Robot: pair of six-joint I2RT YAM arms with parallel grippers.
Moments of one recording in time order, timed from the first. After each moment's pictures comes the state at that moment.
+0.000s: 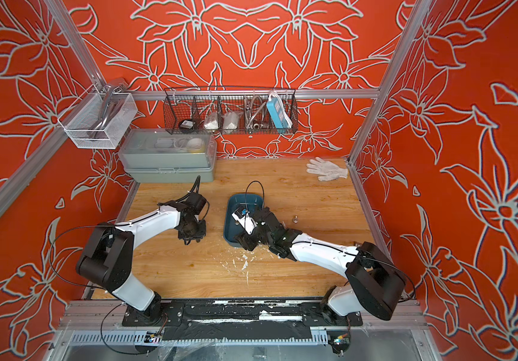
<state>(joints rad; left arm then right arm) -0.33 1.62 0.98 -0.78 -0.06 -0.53 0.87 1.41 0.75 0.06 -0.21 0.02</state>
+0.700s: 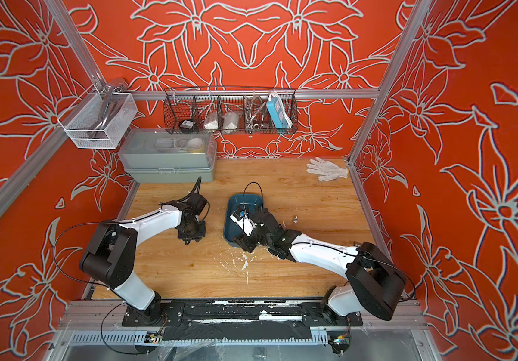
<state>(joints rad) -0.32 1.65 0.99 -0.78 -0.09 -0.50 0.89 1.41 0.75 0.06 -0.21 0.00</state>
